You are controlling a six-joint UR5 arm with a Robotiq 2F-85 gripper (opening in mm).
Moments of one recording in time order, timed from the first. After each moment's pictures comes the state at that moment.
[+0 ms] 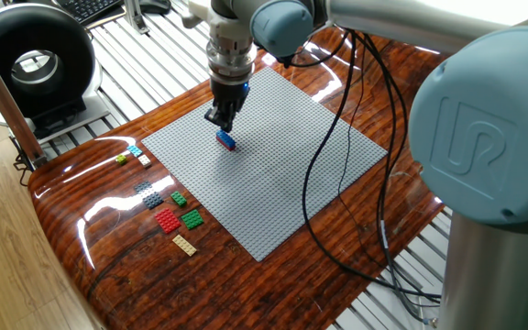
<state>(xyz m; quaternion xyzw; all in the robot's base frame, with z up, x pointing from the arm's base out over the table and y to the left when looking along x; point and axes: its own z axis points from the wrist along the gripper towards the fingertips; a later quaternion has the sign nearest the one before) 0.645 0.040 0.018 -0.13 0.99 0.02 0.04</state>
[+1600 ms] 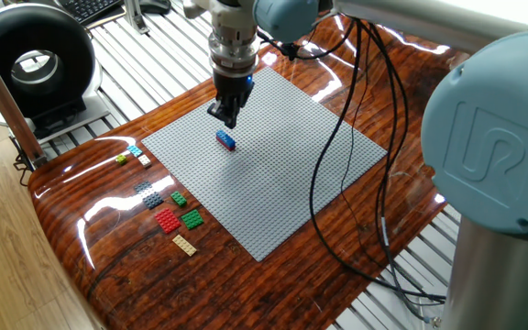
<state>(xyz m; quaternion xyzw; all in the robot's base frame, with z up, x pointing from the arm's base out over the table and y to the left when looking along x) 0.635 0.044 0.036 -0.12 0.99 0.02 0.03</state>
